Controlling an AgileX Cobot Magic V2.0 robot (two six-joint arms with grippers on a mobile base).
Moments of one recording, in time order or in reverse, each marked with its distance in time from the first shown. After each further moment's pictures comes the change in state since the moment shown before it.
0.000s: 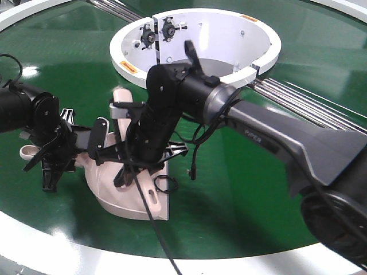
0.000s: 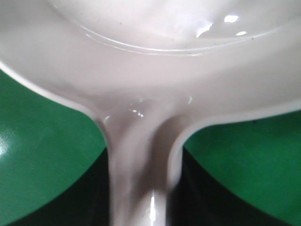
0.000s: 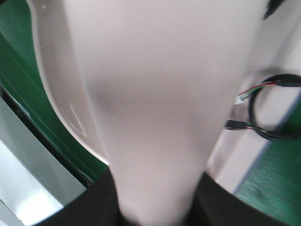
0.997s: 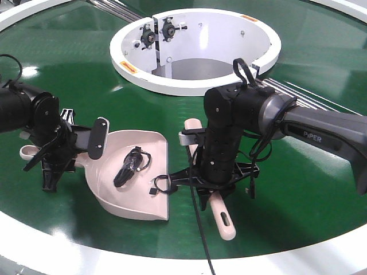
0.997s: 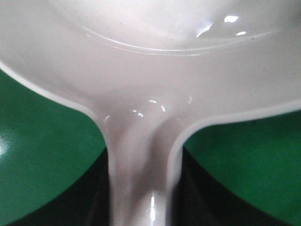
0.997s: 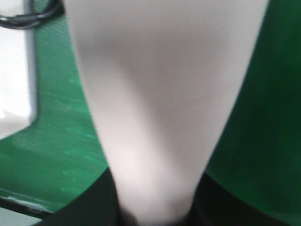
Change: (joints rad) left arm 0.000 0.000 0.000 -0.001 0.000 0.000; right arm -0.139 -0.169 0.454 -0.156 -0.010 0.056
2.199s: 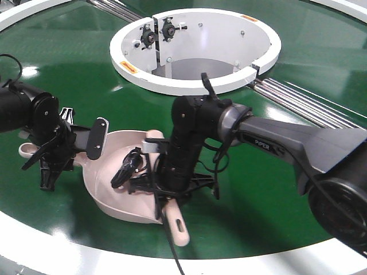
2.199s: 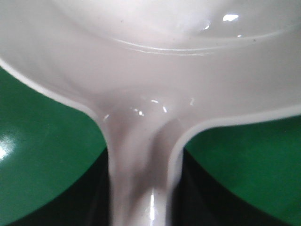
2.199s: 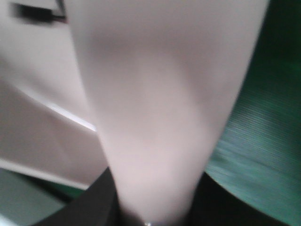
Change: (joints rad) left arm 0.000 0.000 0.000 0.016 -0.005 0.012; right arm 0.091 0.176 -0.208 0.235 -0.005 -0.090
